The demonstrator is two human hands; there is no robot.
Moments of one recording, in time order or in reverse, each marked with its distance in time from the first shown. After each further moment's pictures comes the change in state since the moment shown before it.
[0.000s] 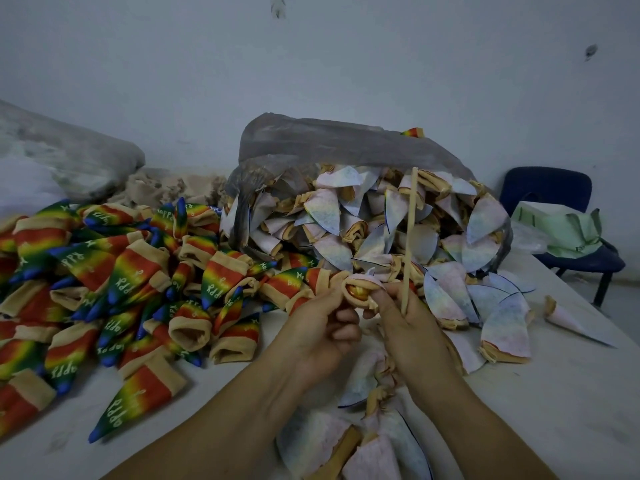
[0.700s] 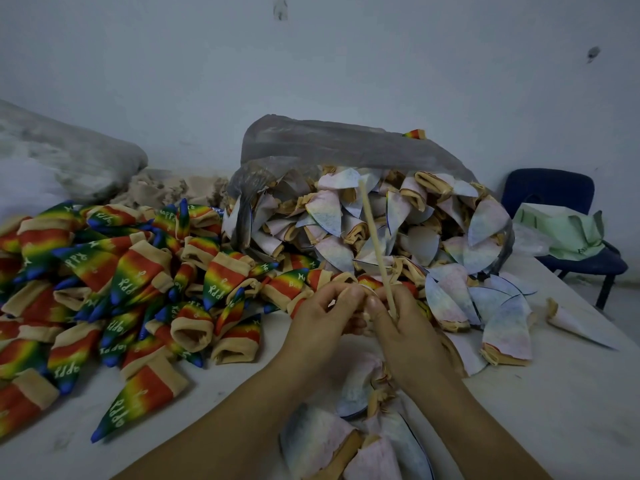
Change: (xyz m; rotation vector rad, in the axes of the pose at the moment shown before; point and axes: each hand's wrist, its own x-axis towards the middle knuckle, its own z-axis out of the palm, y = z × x) left_hand -0.005 -0.008 -0.009 0.743 0.034 0.429; right_hand -0.001 0.003 0.000 -0.275 -0.042 -0.160
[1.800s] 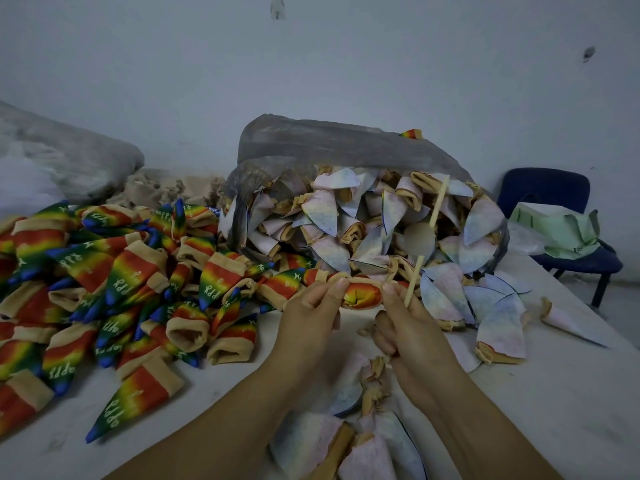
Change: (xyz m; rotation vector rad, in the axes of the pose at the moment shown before) left_hand 0.000 0.005 -0.001 0.181 0.147 0.066; right_hand 0.004 -0.004 -0.002 0.763 0.019 0.350
